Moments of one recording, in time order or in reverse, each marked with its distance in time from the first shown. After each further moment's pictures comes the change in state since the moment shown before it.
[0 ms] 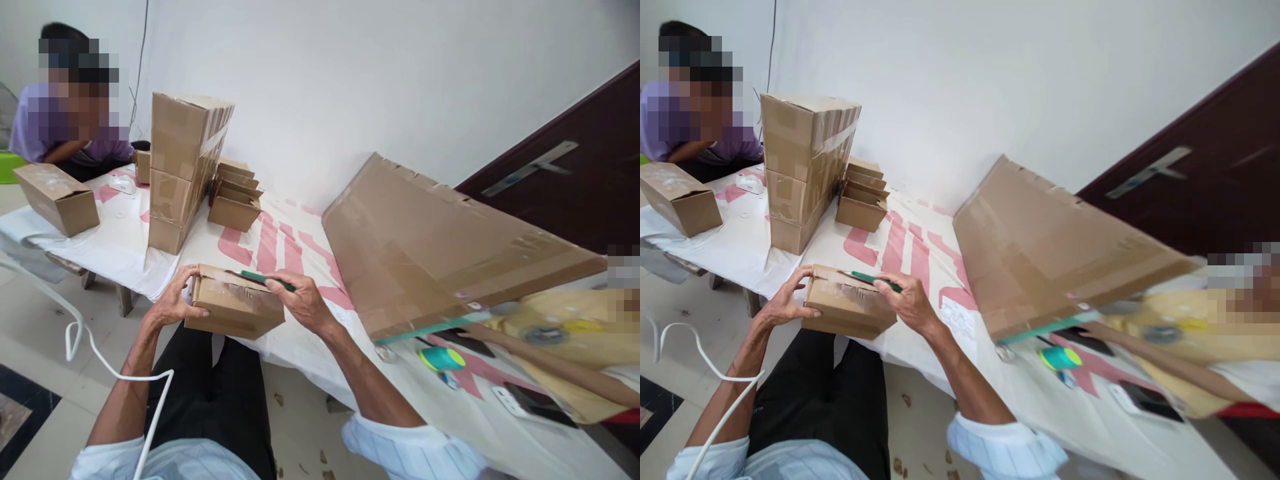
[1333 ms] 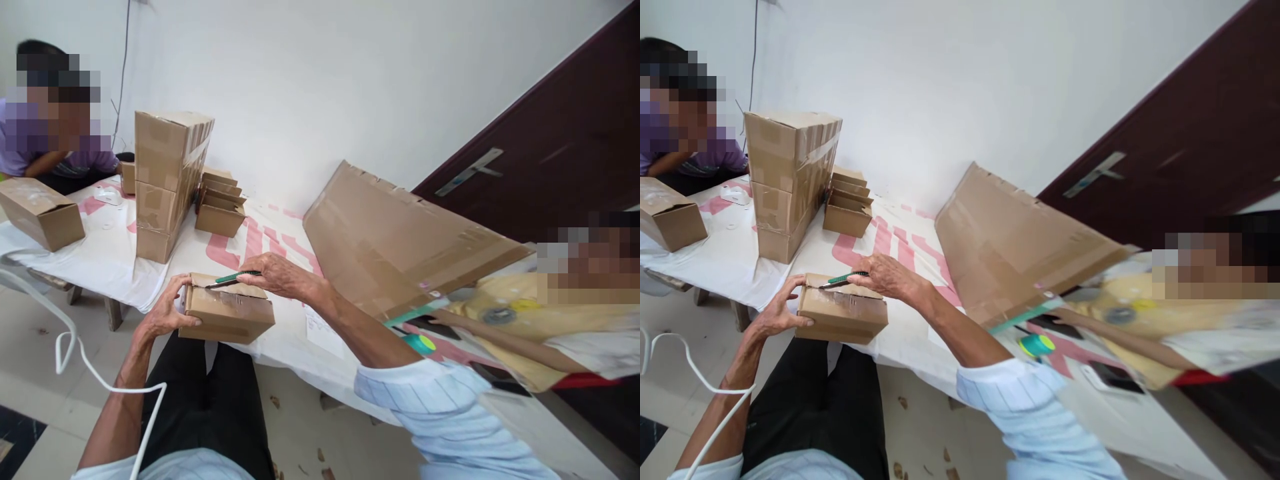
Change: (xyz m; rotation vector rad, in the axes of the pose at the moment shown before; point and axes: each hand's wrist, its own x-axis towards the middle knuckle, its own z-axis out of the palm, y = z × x) left_hand 0.002 -0.003 0.002 -0.017 -0.015 -0.002; right_hand 0.063 -0.044 -0.026 -0.481 -0.386 -0.306
